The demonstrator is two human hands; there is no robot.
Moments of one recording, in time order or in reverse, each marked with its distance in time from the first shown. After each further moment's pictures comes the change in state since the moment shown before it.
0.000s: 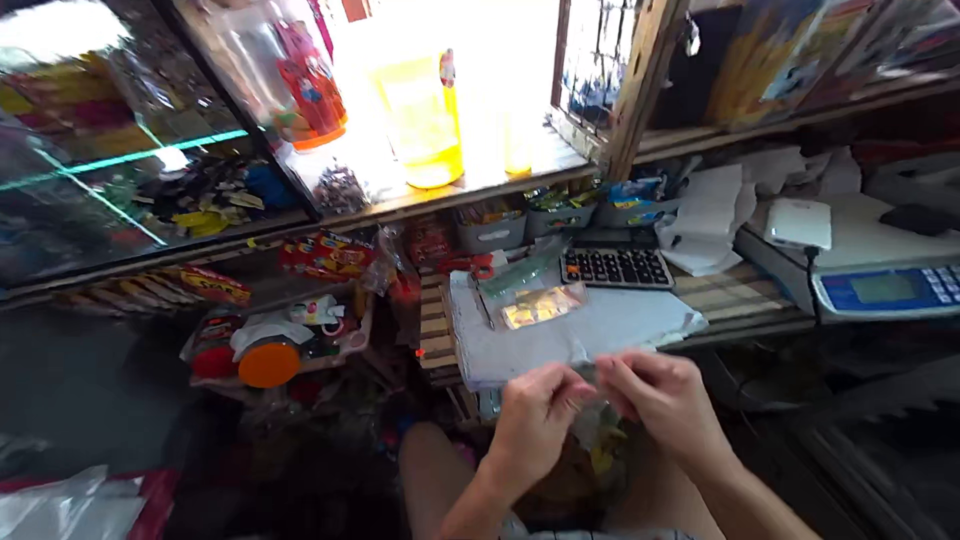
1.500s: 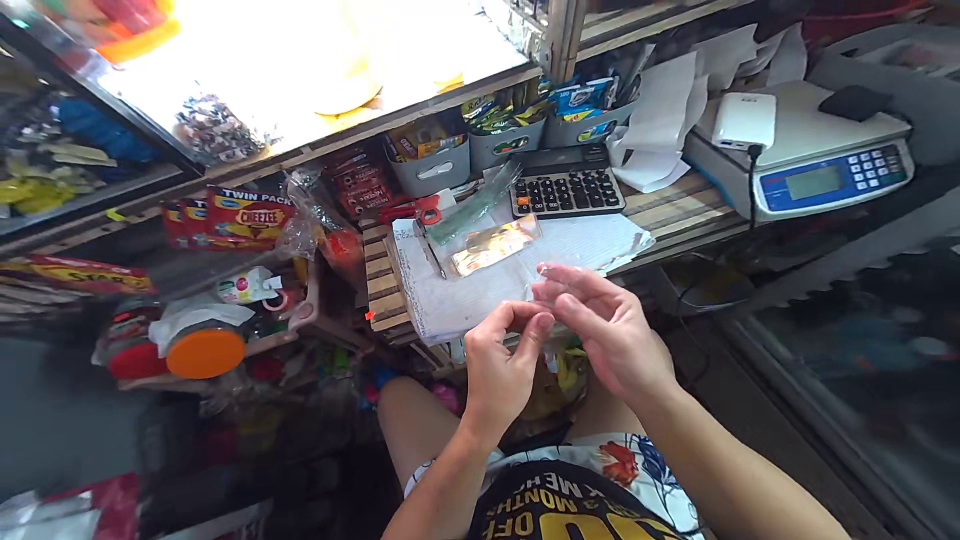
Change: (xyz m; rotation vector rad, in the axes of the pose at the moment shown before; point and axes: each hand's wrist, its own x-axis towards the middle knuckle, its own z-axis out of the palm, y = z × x) left_hand 0.003 0.001 0.029 -0.193 0.120 -0.175; right_hand -0.005 0.003 -0.003 0.385 0.061 0.255
